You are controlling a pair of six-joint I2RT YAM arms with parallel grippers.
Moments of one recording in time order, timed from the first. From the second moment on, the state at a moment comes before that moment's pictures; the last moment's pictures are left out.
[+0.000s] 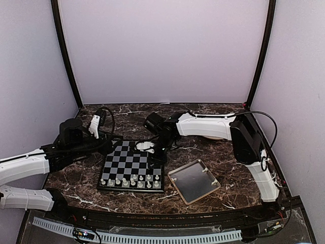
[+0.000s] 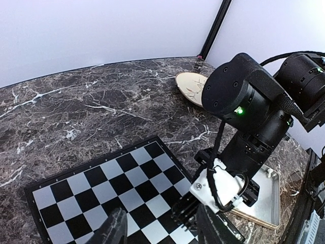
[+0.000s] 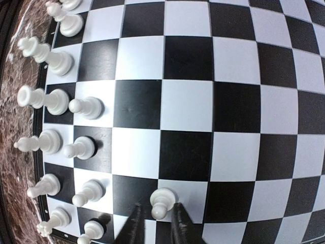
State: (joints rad) left arm -0.63 0.96 0.52 0.11 0.12 -0.27; right arm 0.98 2.31 1.93 -0.87 -0.38 -0.59
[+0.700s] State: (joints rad) left arm -0.67 1.36 0.83 -0.18 0.27 -0.09; right arm 0.76 1.82 1.53 -0.81 -0.47 -0.56
